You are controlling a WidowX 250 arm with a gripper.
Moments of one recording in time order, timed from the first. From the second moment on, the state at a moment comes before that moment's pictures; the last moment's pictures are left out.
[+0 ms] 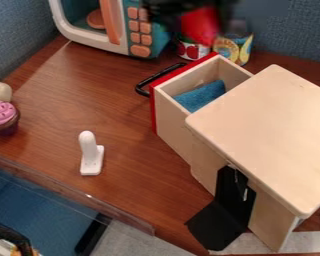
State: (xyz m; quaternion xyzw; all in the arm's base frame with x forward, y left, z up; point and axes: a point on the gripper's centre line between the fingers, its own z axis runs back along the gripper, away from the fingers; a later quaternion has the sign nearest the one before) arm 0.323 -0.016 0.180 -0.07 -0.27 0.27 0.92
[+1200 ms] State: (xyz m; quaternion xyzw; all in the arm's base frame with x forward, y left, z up) arm 0.247 0.129 0.082 0.02 -0.19 0.35 0.92
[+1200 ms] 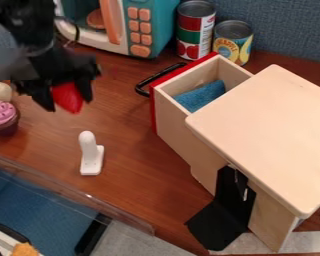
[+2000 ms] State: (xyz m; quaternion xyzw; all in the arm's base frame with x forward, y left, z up) arm 0.242 0.139 0.042 0.12 -0.14 0.30 0.94
